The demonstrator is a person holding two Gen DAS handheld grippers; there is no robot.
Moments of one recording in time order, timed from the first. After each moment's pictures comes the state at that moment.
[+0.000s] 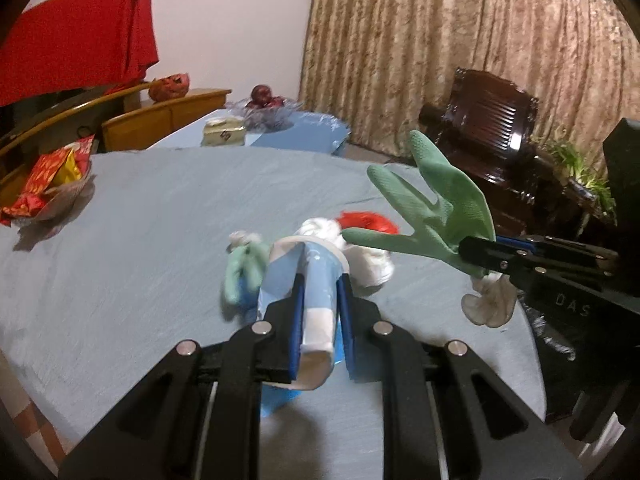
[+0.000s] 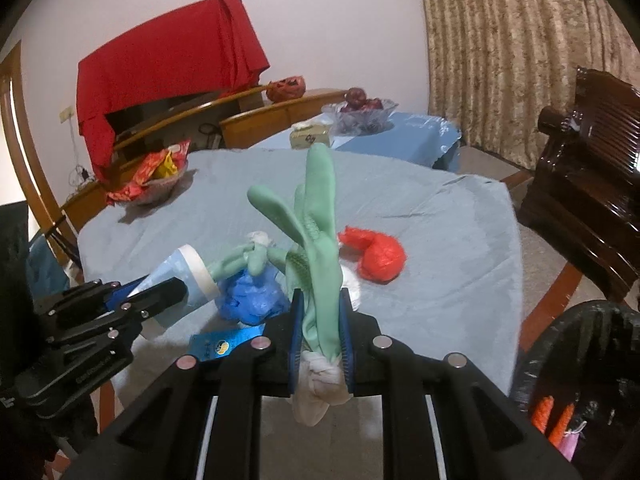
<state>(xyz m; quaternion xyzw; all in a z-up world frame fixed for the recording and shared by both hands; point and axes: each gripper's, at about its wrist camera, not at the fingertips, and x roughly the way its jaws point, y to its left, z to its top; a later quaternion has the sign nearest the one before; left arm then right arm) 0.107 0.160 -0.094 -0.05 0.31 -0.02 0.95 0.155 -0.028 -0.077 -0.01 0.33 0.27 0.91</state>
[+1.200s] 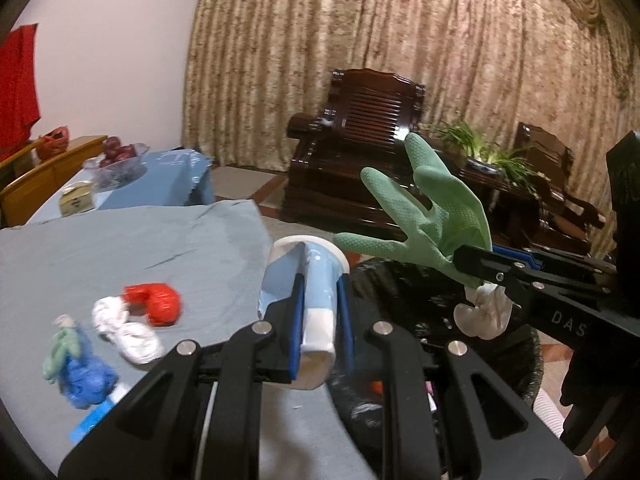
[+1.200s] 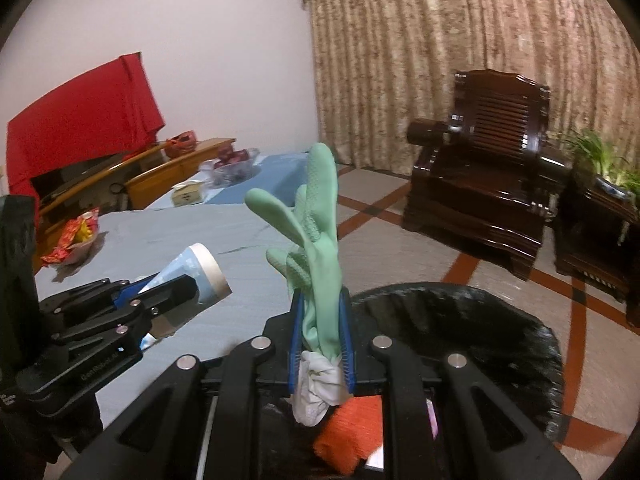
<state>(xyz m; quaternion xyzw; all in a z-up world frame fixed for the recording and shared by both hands) 0.139 -0.050 -0.062 0.00 0.27 -0.21 0.94 0.107 -0.230 -0.037 0.04 0.28 0.10 0.95</state>
